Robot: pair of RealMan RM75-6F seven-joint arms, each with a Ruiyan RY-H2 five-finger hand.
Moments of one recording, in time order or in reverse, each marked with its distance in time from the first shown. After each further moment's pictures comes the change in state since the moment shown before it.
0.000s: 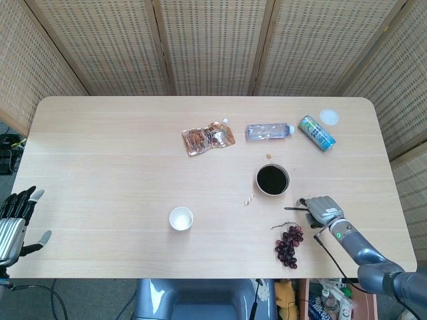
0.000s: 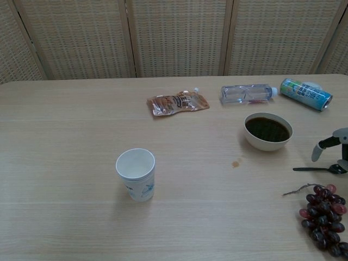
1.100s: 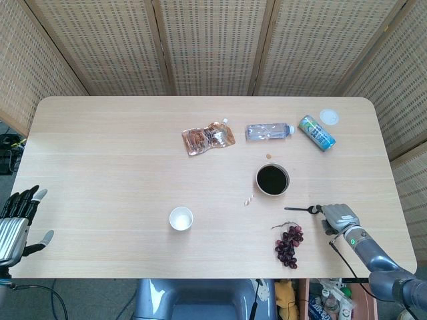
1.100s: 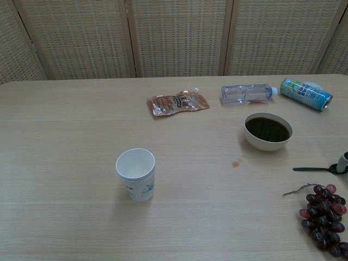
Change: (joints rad) left arm 0.001 0.010 0.003 -0.036 0.005 0.009 0.039; right arm -0.057 -0.014 -0.032 0.084 -0.016 -0.015 0.046
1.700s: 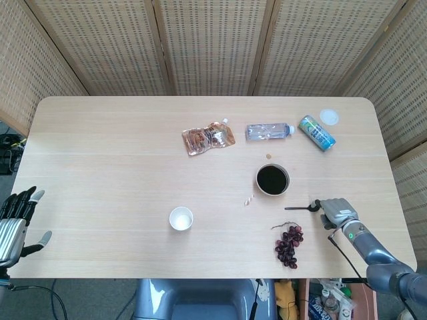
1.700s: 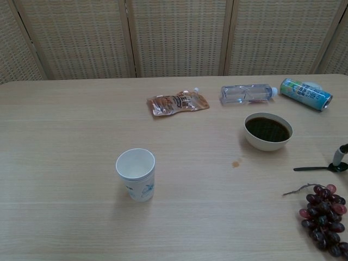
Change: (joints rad) left arm 0.004 -0.007 0.000 0.017 -0.011 -0.004 -0.015; right arm 0.024 -0.010 0.017 0.039 0.008 -0.026 -0.009
